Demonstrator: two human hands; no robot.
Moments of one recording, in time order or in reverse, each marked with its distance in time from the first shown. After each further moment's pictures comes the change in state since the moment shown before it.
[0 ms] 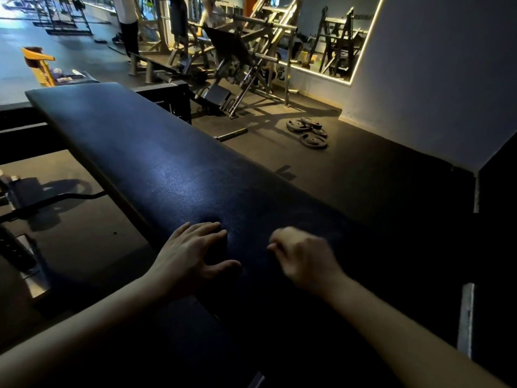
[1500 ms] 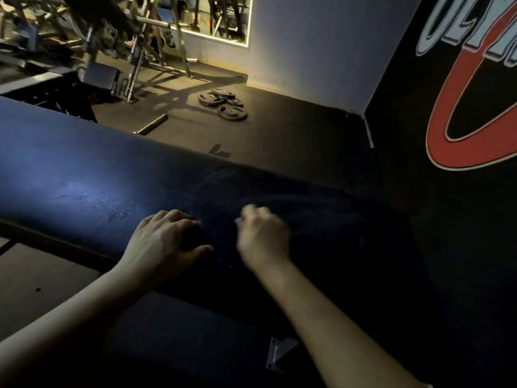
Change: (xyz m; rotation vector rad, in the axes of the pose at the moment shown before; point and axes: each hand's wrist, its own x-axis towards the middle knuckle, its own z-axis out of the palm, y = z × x) left_hand 0.112 -0.163 -0.050 0.010 -0.103 0.329; right_hand 0.162 -0.127 0.078 -0.188 0.237 0.756
